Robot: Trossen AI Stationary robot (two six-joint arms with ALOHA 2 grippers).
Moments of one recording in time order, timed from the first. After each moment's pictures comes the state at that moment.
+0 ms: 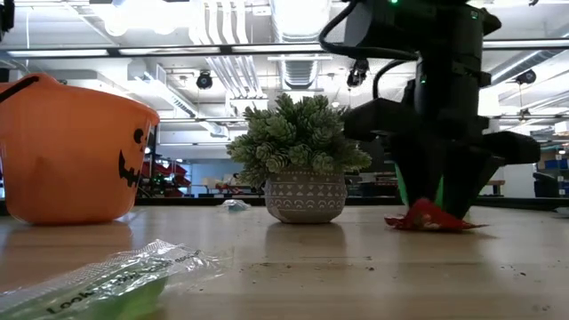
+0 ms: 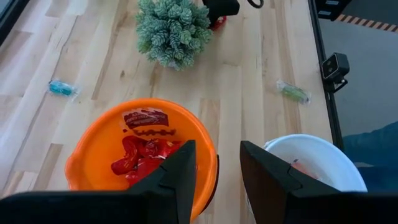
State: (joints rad) left arm -0.89 0.93 1.23 -1.30 -0.56 -0.86; right arm 0.27 1.94 1.08 -0.67 -0.01 1.53
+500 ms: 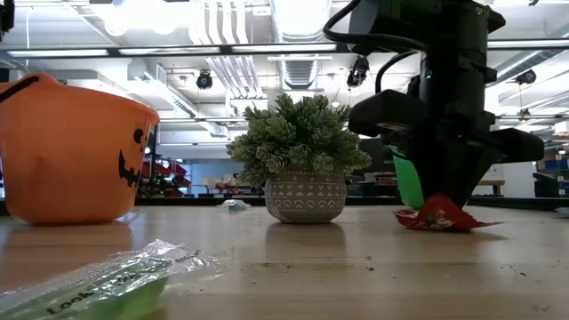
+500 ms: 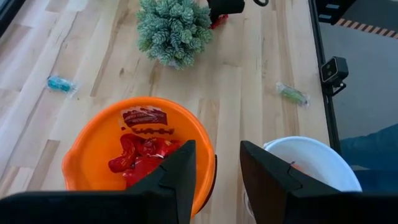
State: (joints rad) left arm -0.89 0.93 1.23 -1.30 -0.56 -0.89; right arm 0.28 1.94 1.07 -0.66 -0.03 1.49
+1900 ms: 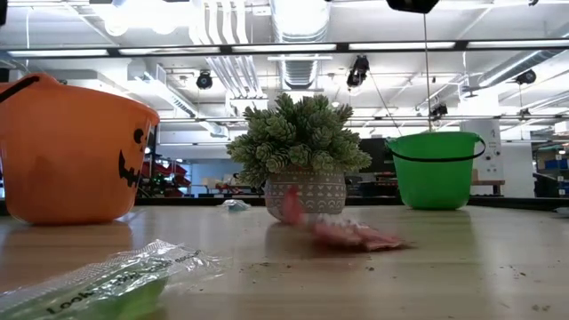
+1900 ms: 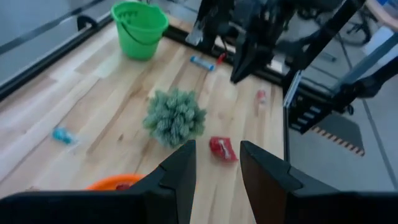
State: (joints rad) left arm -0.81 0.95 1.45 -1.21 -0.74 -0.93; right arm 0.38 1.65 1.53 -0.77 0.36 1.08
